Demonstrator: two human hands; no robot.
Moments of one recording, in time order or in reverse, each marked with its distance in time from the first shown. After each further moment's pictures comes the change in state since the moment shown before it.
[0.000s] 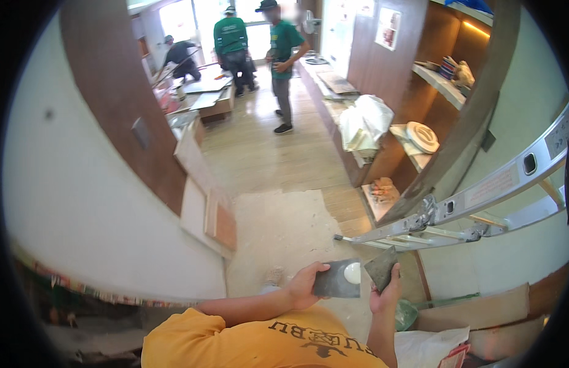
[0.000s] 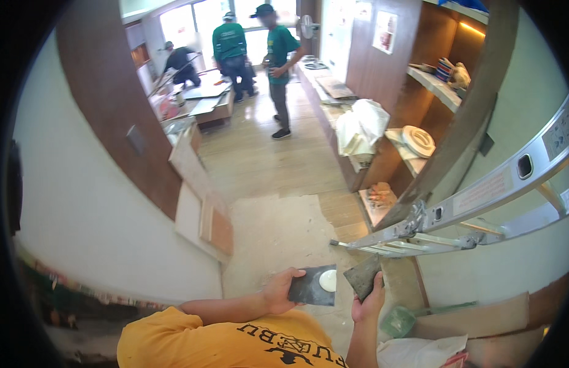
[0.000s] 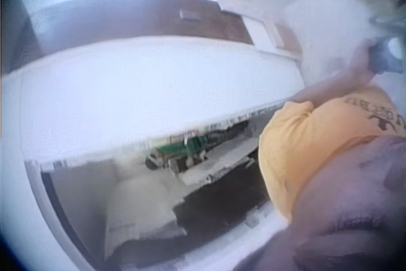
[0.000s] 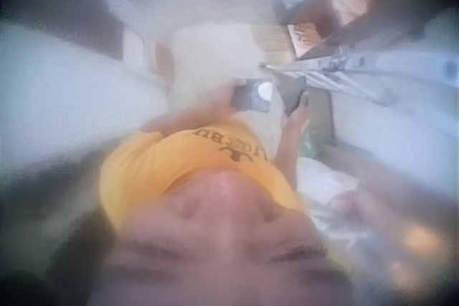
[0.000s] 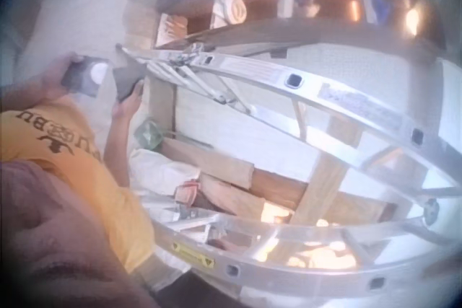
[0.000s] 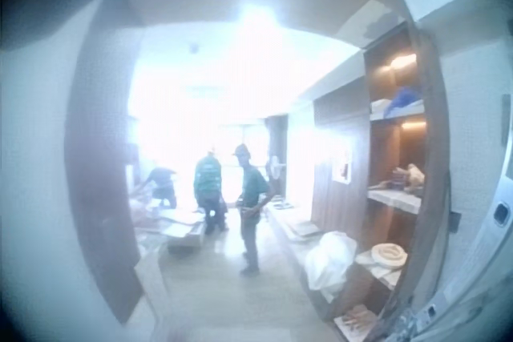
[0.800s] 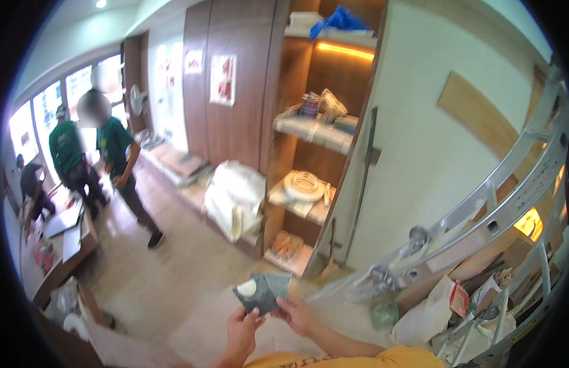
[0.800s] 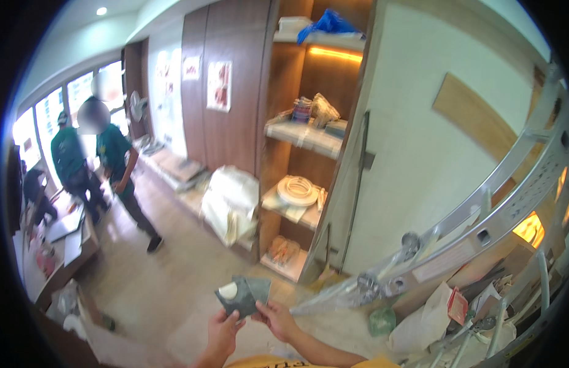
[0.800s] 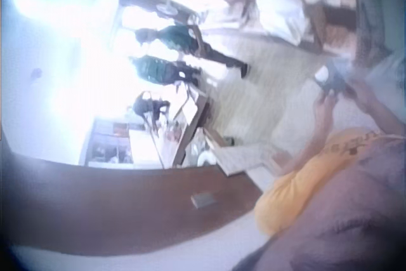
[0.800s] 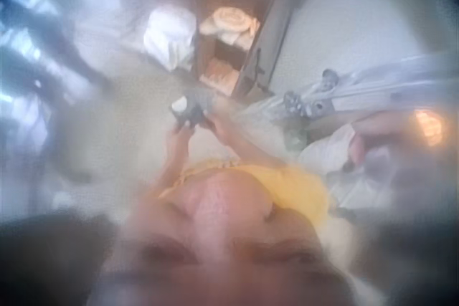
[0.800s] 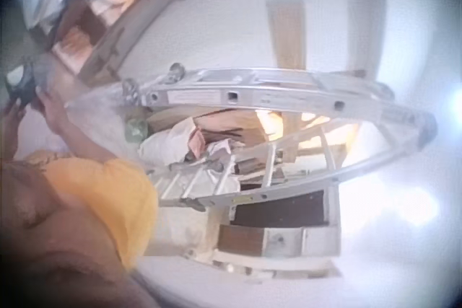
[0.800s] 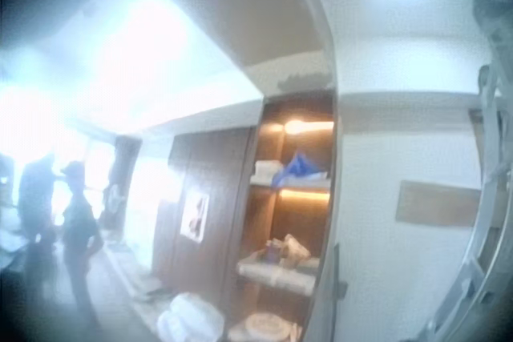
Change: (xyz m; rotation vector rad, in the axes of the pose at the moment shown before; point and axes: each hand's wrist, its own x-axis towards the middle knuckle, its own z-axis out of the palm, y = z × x) left_hand 0.222 0.335 -0.021 0.459 -0.002 0.275; right_hand 0.219 0.068 0.304 -0.052 -0.259 0.041
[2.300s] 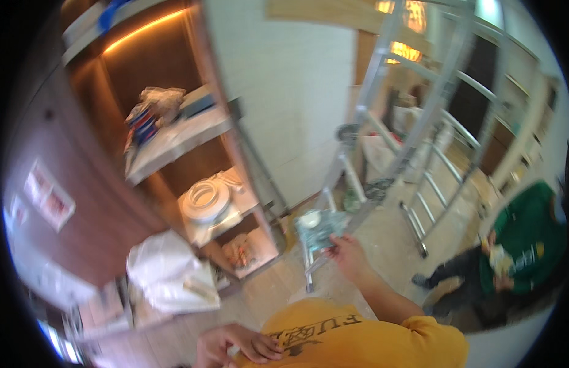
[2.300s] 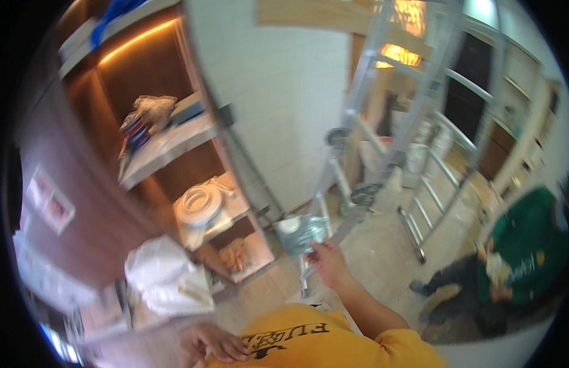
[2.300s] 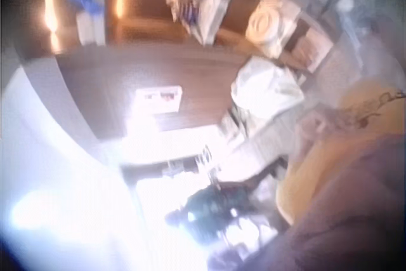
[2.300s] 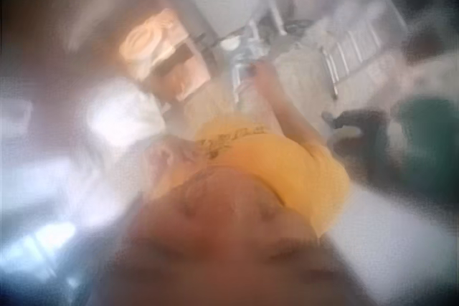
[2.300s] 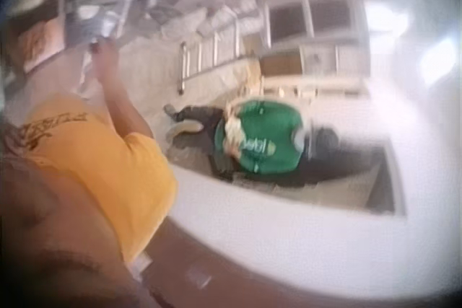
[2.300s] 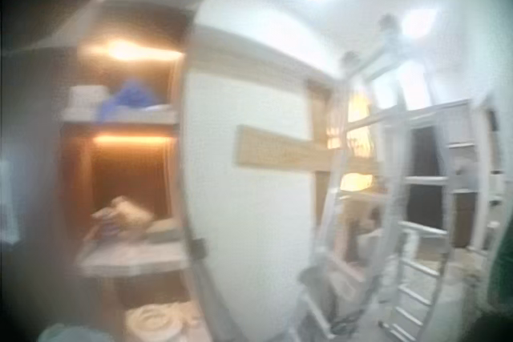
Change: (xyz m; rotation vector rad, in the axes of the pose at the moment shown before) left_hand 0.409 0.164 0.032 0.150 -1.702 -0.819; right_hand 0.157 -0.054 -0.001 0.362 1.032 -0.925
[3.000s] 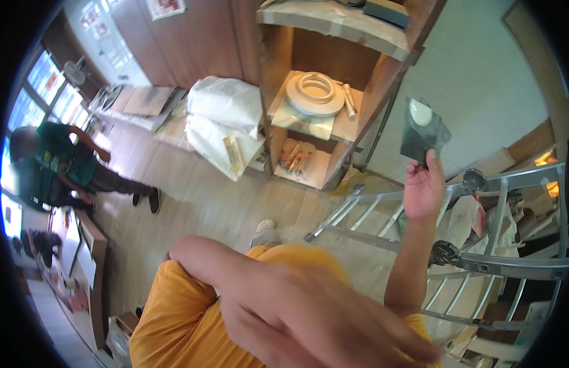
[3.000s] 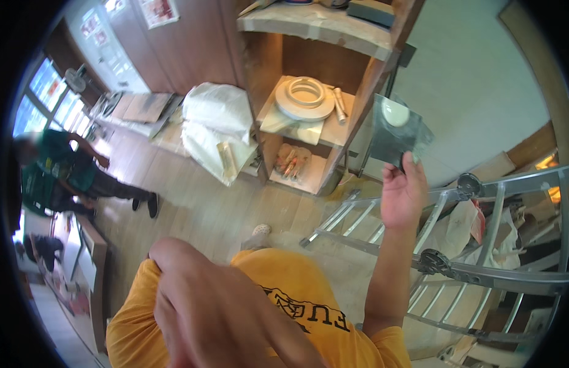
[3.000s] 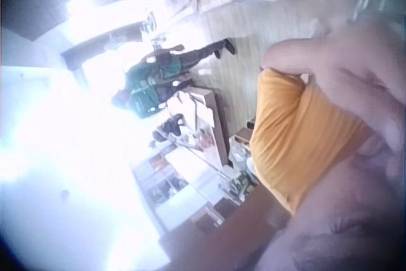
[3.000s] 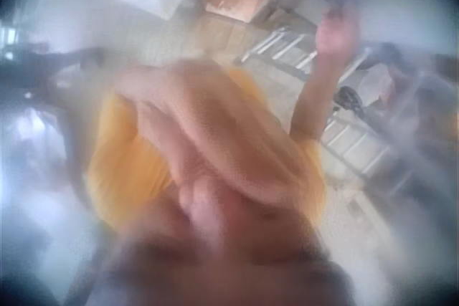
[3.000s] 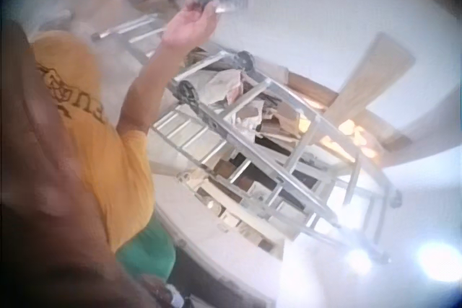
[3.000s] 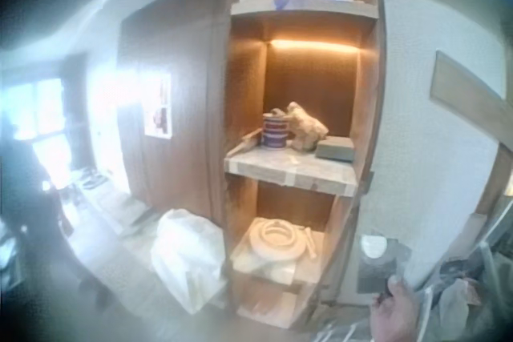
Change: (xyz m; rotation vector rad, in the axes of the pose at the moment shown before) left_hand 0.138 0.093 0.109 -0.084 -0.276 1.145; right_hand 0.163 -0.071 0.127 0.022 -0.528 0.003
